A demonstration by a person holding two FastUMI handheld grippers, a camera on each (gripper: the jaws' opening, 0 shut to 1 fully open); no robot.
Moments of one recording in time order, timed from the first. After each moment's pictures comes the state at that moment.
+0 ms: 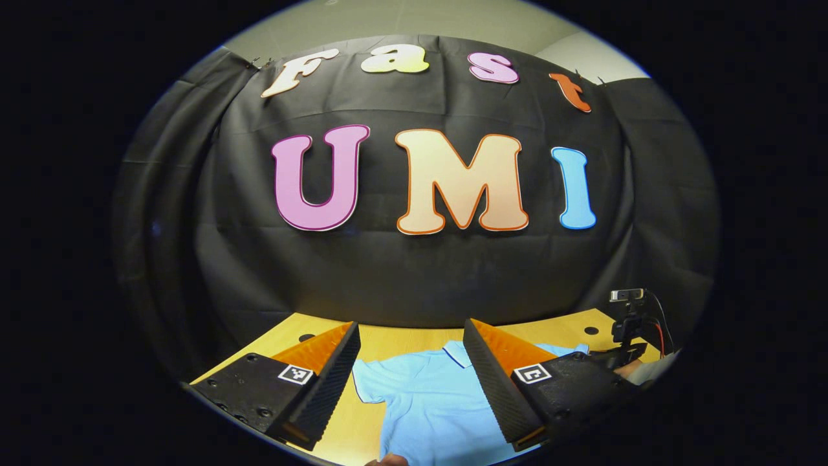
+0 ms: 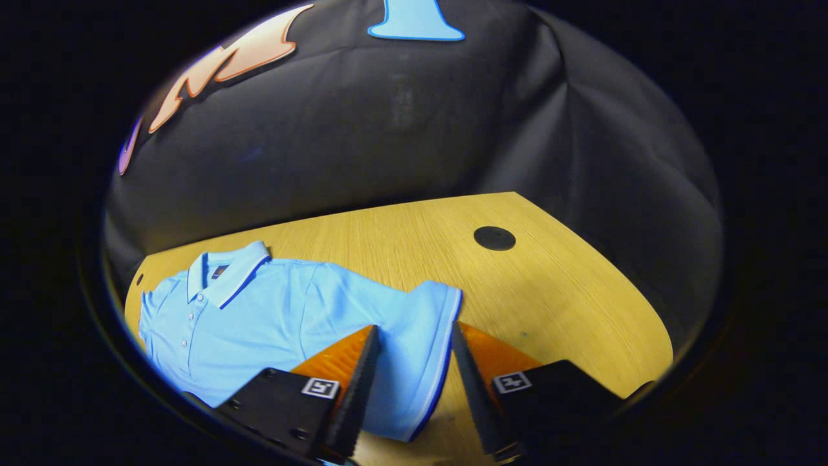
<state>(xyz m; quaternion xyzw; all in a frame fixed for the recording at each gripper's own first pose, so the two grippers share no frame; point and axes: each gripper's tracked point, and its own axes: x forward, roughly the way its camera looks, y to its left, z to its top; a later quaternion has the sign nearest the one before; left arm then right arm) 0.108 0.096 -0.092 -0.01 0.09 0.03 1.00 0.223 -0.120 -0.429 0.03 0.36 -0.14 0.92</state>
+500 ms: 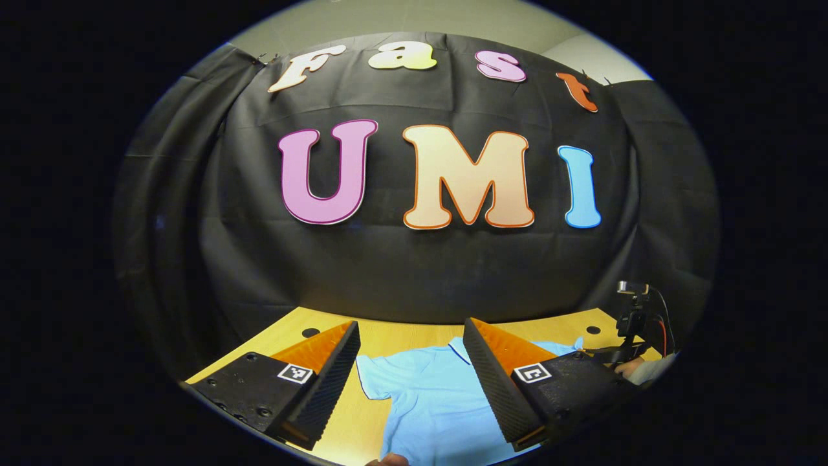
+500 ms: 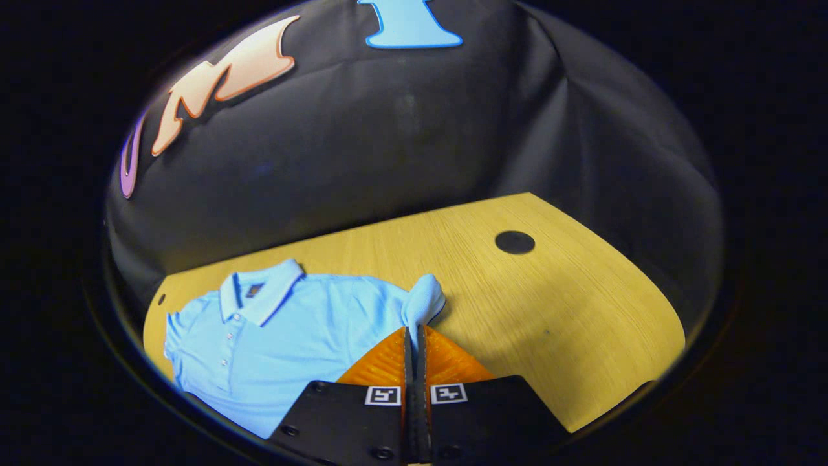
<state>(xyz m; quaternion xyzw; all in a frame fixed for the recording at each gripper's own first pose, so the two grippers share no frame) 0.102 0.105 -0.093 -0.02 0.09 0.04 0.99 0.237 -0.076 -0.385 0.09 0.33 -0.11 0.93</state>
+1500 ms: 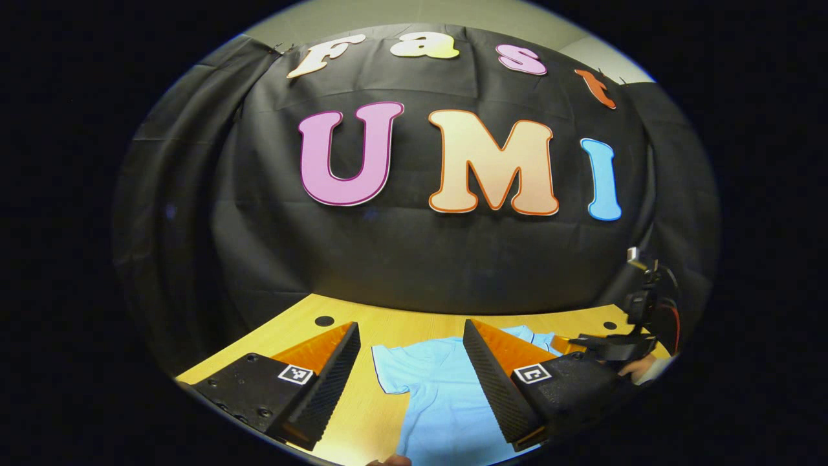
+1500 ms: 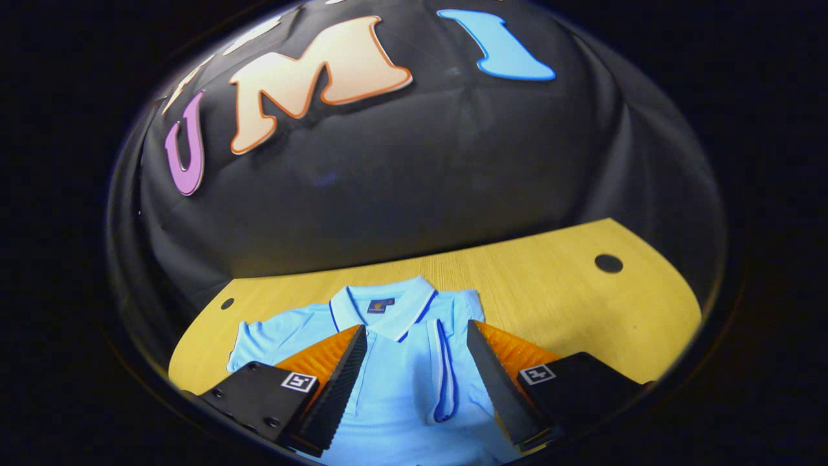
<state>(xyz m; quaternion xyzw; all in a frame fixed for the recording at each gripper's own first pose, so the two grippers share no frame) 0.118 0.140 -0.135 -0.04 0.11 0.07 0.99 0.242 0.043 -0.323 0.08 0.28 0.01 0.96</state>
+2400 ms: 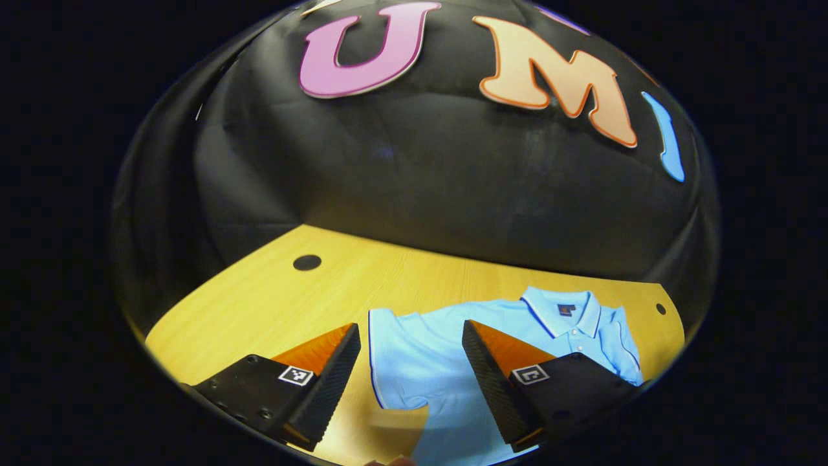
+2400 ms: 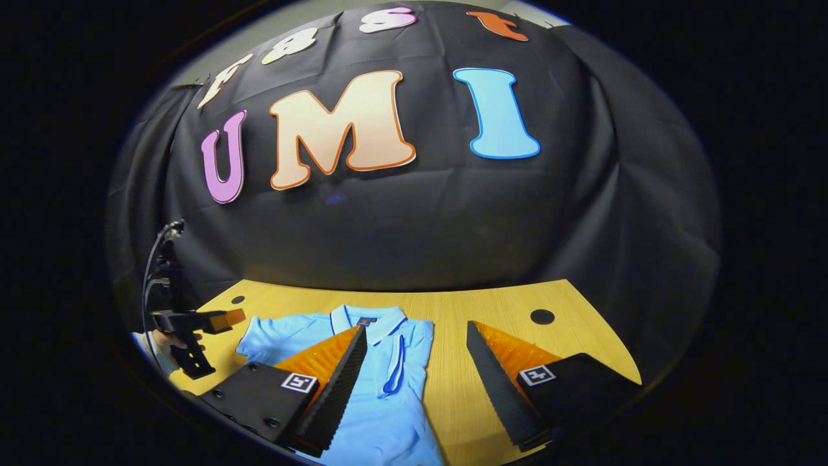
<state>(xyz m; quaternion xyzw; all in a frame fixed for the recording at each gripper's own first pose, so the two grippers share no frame) 0.222 0.192 -0.323 -0.08 0.27 0.12 0.95 0.174 -0.012 -0.230 0.03 0.23 0.02 0.97</state>
